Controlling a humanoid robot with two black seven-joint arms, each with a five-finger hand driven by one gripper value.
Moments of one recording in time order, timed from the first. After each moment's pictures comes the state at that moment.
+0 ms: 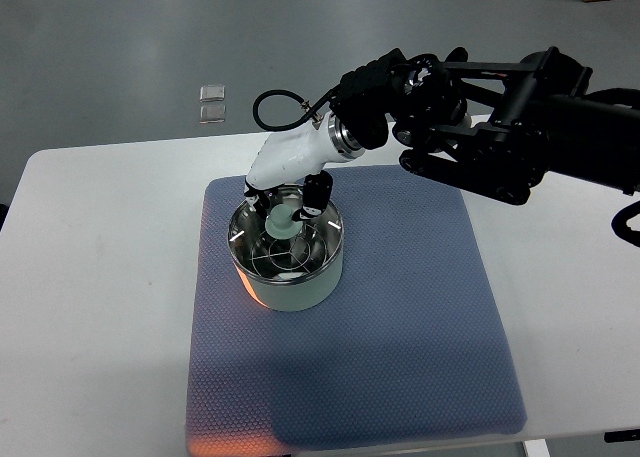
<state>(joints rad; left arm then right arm) -0.07 0.00 -0.05 -0.15 0.01 0.03 0.08 1.41 -0.13 0.10 1.01 -1.80 0.43 0.36</state>
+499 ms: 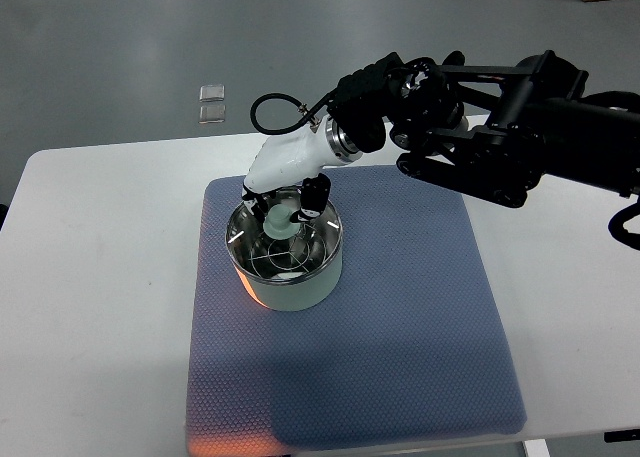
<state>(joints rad) -0.07 0.00 -0.05 -0.15 0.01 0.03 0.08 1.40 -0.12 0.10 1.01 -1.80 0.43 0.36</state>
